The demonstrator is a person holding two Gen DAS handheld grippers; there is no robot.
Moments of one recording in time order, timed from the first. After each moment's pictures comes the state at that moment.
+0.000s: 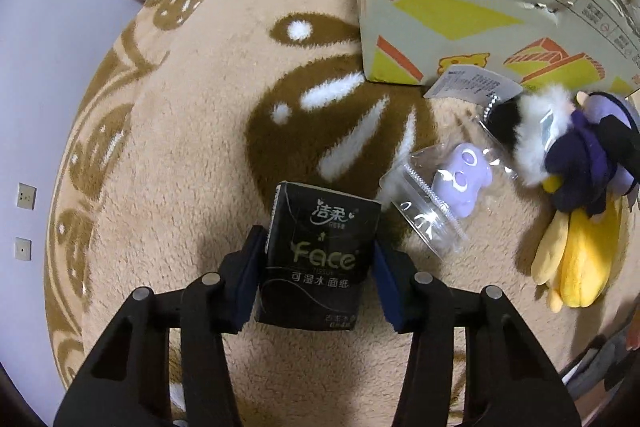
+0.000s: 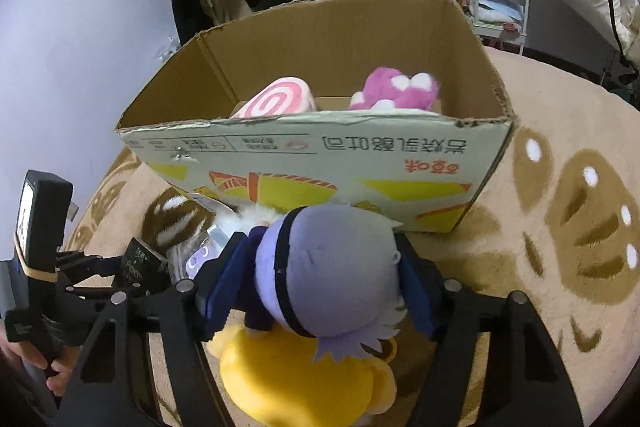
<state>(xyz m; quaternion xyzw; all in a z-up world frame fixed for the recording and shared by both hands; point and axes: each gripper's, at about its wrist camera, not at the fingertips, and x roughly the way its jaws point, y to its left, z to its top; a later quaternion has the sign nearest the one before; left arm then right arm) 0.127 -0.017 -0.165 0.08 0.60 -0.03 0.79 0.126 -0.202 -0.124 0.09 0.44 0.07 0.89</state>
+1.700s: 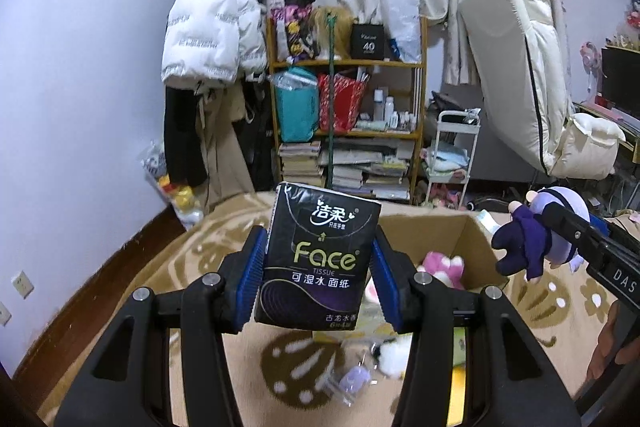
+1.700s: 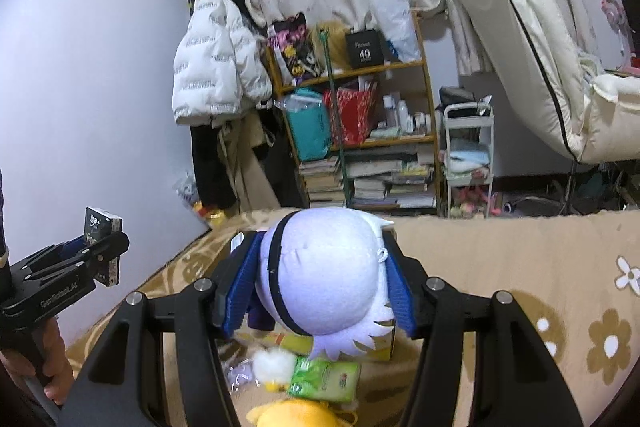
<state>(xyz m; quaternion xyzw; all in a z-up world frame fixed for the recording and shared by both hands) 0.067 -0.032 0.041 0.02 0.21 -0.08 0.98 0.057 -0.230 0.025 0.10 0.18 0.03 0.98</state>
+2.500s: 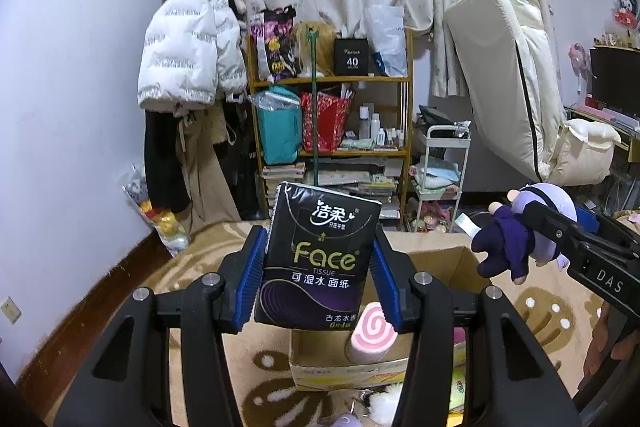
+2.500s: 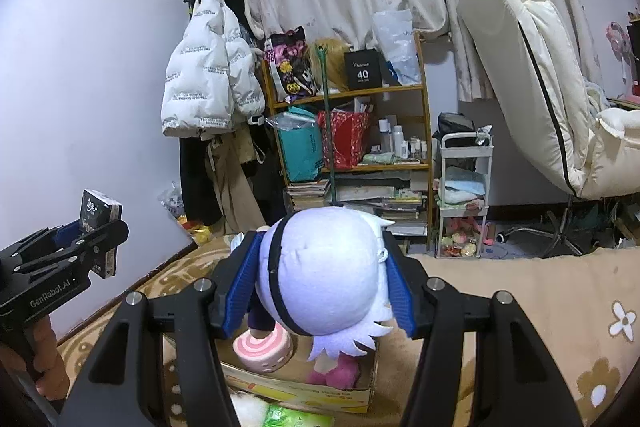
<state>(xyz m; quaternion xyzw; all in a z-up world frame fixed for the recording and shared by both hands) 0.119 -0.058 0.036 0.02 0.19 -0.10 0.98 0.108 -0.238 0.032 0.07 0.16 0.01 0.98</state>
